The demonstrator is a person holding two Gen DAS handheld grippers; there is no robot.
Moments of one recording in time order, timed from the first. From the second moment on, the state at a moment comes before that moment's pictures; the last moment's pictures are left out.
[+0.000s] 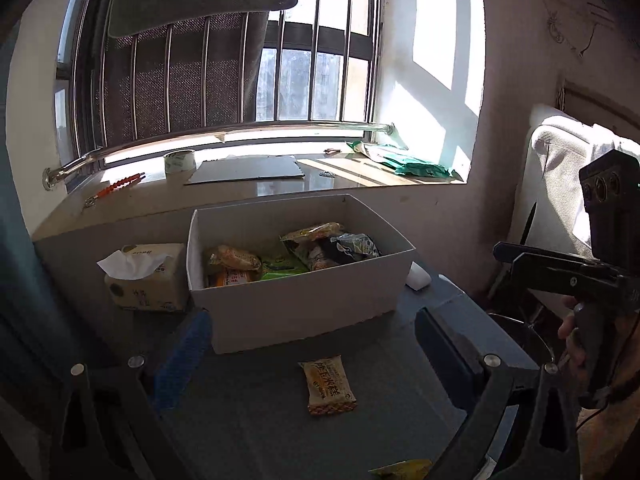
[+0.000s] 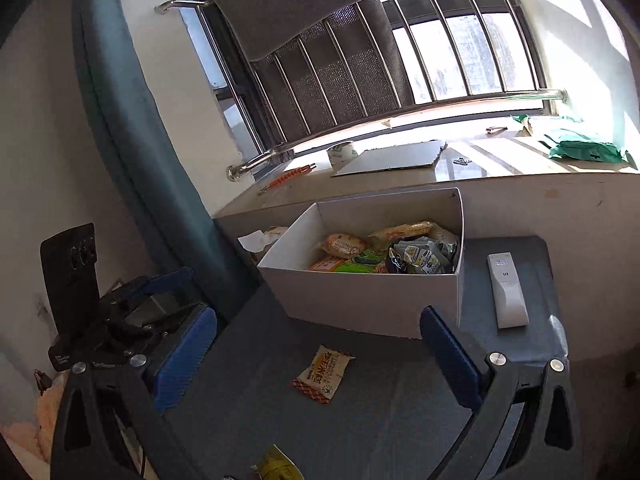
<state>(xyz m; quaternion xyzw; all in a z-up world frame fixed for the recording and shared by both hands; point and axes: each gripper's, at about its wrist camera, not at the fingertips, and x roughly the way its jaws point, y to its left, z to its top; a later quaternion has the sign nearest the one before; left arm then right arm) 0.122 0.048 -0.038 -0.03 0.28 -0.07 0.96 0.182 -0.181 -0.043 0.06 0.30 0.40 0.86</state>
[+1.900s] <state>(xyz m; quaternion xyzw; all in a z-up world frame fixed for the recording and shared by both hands) 0.177 0.009 -0.156 -0.04 0.42 -0.04 0.90 0.101 -0.229 -0.154 0.06 0.39 0.35 0.85</state>
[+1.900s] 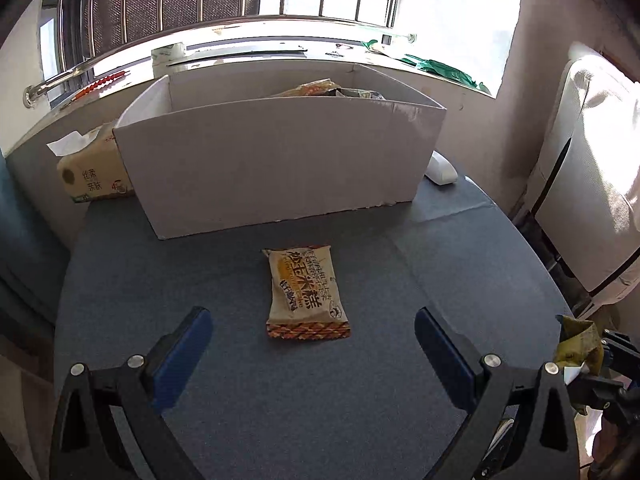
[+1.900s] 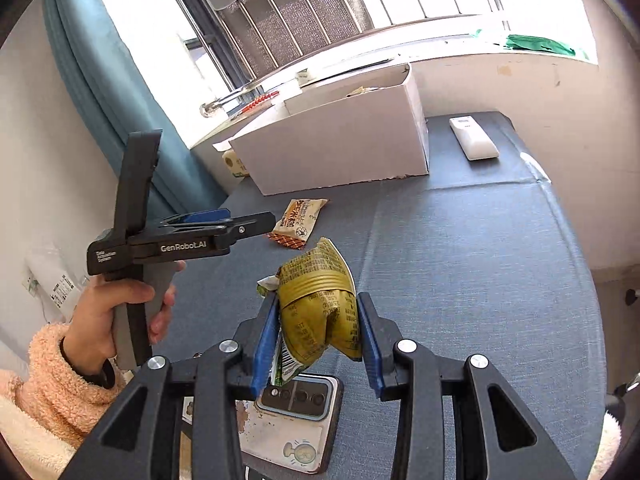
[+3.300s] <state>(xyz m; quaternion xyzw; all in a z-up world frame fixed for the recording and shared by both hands) 0.274 0.121 -0.010 -0.12 0.29 -0.05 0.95 0.321 -0.112 -0.046 0.08 0.38 0.38 0.84</state>
